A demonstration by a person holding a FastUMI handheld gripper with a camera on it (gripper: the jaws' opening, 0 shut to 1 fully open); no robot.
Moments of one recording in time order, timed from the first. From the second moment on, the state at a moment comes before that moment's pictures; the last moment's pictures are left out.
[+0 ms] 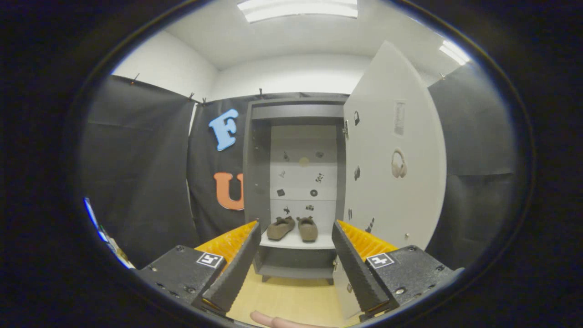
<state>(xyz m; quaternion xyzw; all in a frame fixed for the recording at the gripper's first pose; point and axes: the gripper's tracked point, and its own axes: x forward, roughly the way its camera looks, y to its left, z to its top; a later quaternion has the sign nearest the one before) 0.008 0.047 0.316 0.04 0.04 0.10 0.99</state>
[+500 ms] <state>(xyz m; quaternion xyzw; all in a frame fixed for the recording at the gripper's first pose) -0.085 -0.009 0.290 0.01 0.01 0.11 0.99</state>
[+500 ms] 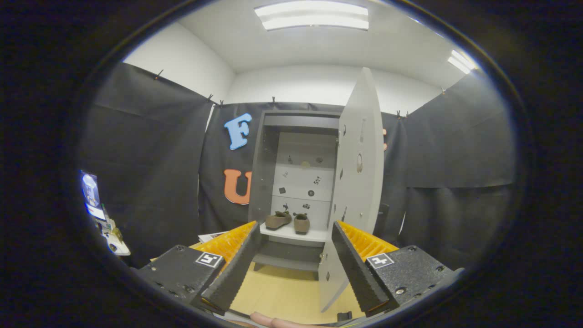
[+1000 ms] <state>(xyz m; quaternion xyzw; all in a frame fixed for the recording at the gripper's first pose) -0.081 -0.099 0.222 0.02 0.05 0.09 0.99</state>
